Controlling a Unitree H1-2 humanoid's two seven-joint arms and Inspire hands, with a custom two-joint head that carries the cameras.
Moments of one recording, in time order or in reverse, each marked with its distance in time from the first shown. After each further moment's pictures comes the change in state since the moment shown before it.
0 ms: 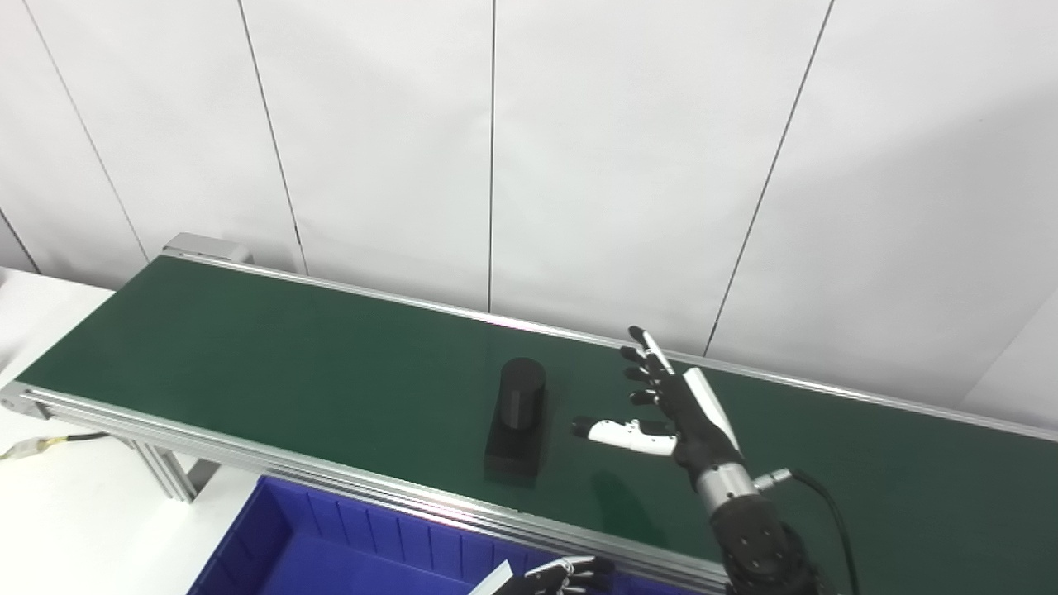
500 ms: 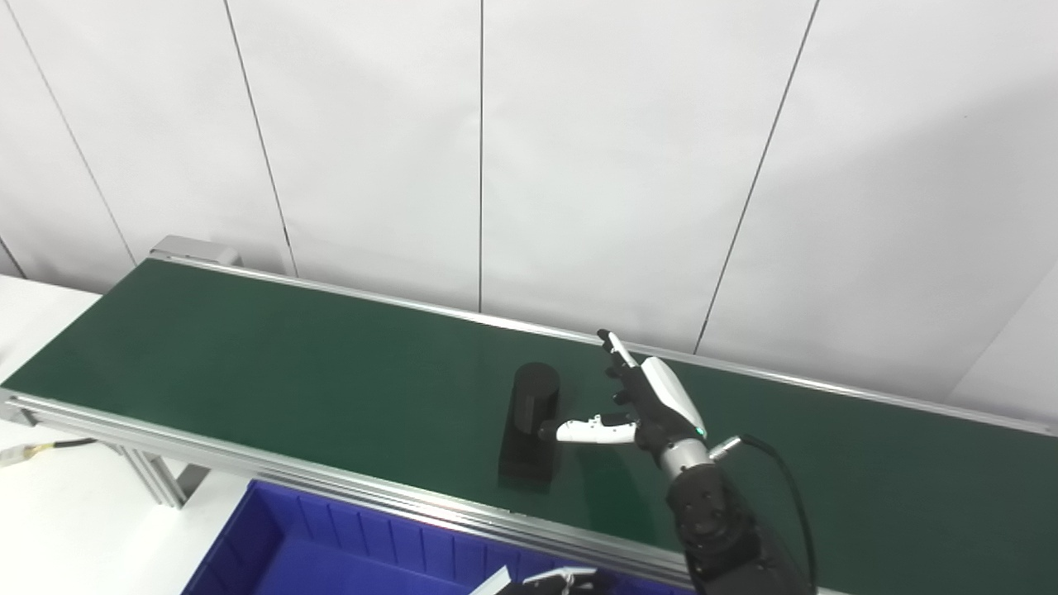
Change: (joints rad) left arm 0.003 0.034 -0.016 -0.044 -0.033 0.038 -0.077; right arm -0.123 0.019 0.074 0.225 -0.133 0.013 -0.084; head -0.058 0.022
